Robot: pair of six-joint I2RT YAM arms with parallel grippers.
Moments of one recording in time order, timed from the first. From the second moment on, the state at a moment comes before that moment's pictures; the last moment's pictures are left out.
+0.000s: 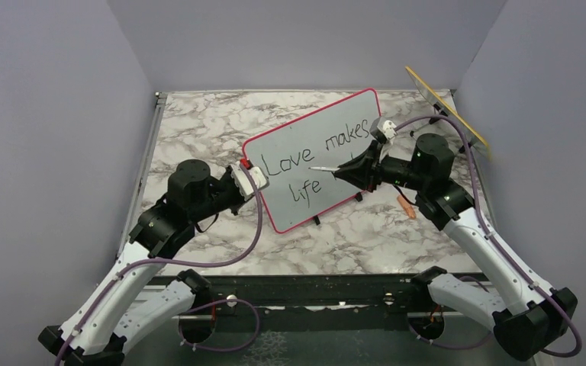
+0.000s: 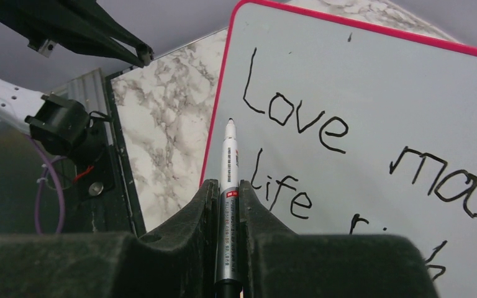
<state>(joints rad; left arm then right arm) -0.58 0.75 0.97 -0.54 0.30 0.44 0.45 0.97 0.92 -0.10 -0.70 0.03</state>
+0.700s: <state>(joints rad) -0.82 0.89 1.01 -0.63 0.15 0.68 0.46 1.14 1.00 -0.07 -0.98 0.07</state>
